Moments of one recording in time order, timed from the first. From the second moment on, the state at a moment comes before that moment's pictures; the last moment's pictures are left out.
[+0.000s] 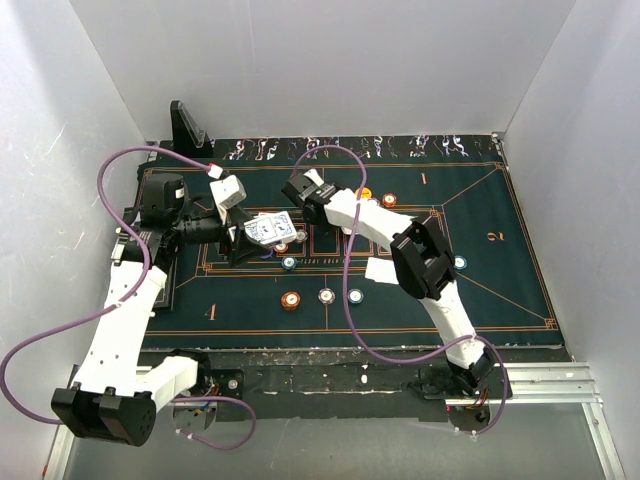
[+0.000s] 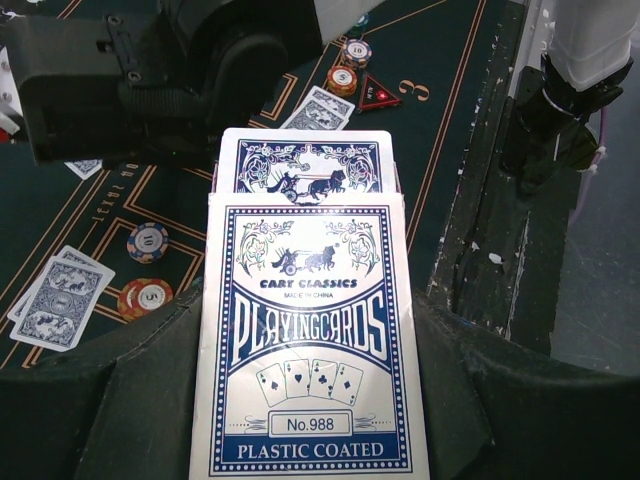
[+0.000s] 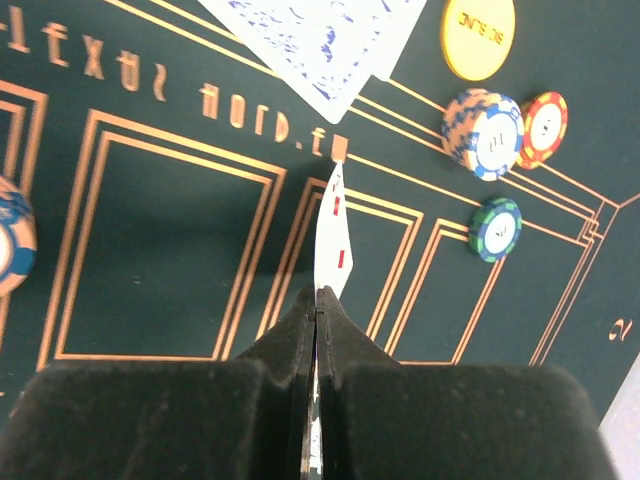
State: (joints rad) left arm -0.14 1.05 1.18 -0.78 1.01 0.45; right arm 0.82 2.25 1.95 -0.91 0.59 0.19
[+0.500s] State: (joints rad) left arm -0.14 1.04 1.19 -0.79 1.03 0.47; right arm 0.90 2.30 1.94 -0.83 0.48 0.23
